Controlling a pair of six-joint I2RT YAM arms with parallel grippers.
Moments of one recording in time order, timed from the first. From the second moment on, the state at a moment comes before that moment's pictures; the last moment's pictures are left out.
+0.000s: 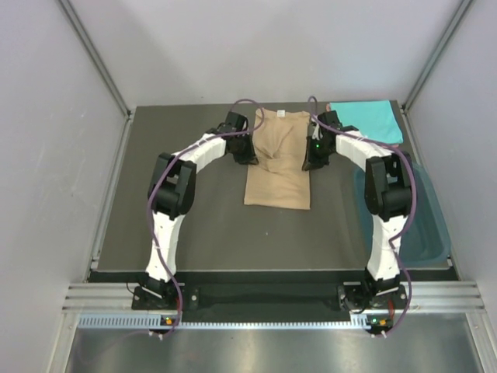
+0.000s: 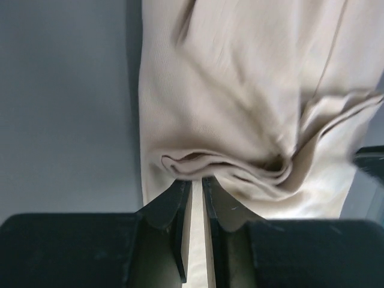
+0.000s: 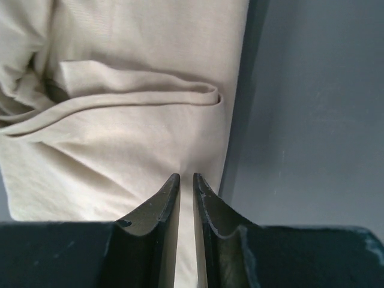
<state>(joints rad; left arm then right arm) -0.41 2.25 1.76 -0.45 0.24 -0.57 0.25 2.07 1.56 -0.58 -0.25 0.31</state>
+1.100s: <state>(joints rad) -0.37 2.33 1.90 -0.49 0.19 -0.49 0.13 2.17 1.69 -0.56 -0.43 0.17</state>
